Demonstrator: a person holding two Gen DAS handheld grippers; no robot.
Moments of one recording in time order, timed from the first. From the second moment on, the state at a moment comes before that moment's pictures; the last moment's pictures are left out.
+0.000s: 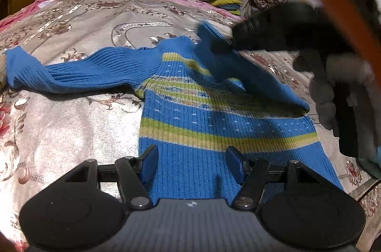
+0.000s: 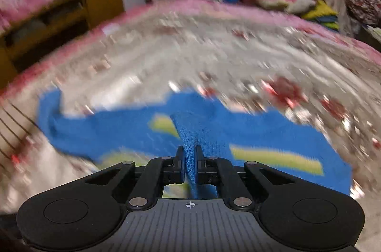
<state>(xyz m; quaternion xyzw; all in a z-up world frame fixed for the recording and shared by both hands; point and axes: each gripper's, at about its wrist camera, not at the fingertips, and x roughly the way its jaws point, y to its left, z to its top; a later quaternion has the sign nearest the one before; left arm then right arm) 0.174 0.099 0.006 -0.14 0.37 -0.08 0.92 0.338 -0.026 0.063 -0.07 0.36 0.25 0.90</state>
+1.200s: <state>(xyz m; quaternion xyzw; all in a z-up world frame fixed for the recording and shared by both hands) 0.208 0.099 -0.005 -0.13 0.35 -0.05 0.92 0.328 -0.166 0.042 -0.05 0.36 0.13 0.92</state>
